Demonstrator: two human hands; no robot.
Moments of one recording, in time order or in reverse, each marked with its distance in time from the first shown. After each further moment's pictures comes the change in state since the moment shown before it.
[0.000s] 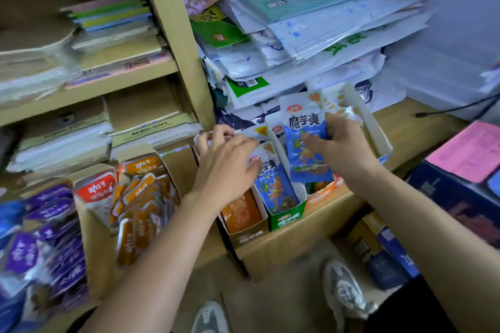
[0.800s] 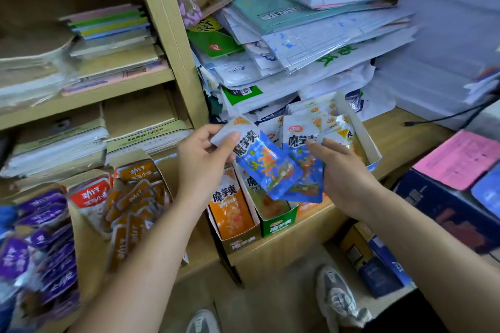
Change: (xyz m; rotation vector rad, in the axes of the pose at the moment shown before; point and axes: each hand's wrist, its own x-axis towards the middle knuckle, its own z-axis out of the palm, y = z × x) left_hand 0.001 0.001 -0.018 -1.165 0.326 -0.439; right_hand -0.026 -0.004 -0.002 0.568 0.004 0.358
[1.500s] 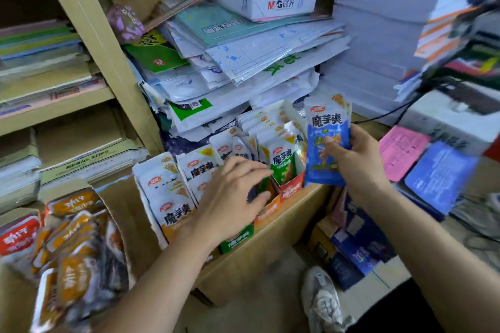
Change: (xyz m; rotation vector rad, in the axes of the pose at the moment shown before) left_hand -0.032 -0.013 0.080 0.744 -0.613 0.568; right_hand 0.002 -0.026 -0.093 -0.237 0.365 -0.383
